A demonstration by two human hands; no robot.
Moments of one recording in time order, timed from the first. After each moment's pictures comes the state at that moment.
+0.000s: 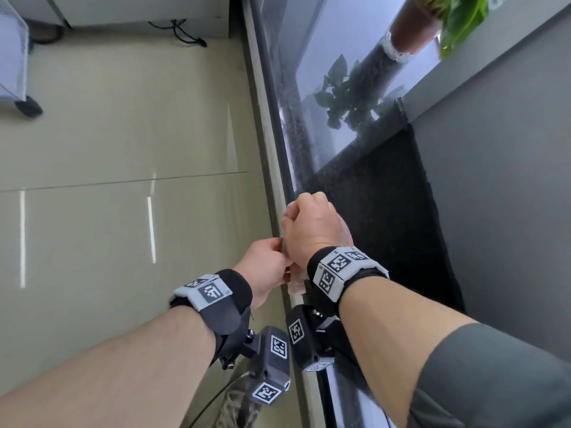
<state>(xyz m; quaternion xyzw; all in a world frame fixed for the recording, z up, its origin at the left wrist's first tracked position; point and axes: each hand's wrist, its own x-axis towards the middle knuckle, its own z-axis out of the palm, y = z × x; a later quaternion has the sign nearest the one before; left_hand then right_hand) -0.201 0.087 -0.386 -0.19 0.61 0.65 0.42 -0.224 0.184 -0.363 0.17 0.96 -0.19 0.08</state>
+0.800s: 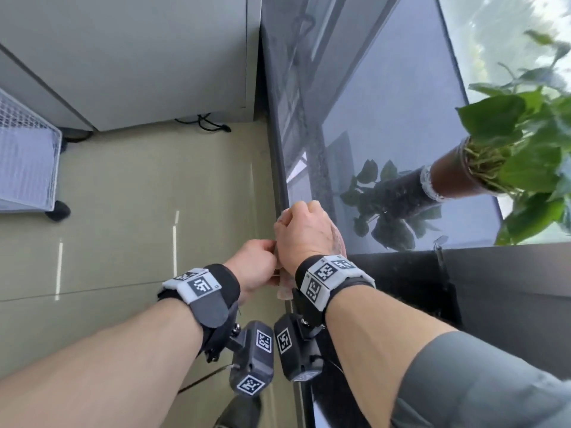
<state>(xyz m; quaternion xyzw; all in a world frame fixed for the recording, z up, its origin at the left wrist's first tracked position) -0.073 0.051 -0.272 -0.16 0.65 0.61 0.42 -0.089 0.148 -0.250 0.15 0.96 -0.20 0.09</state>
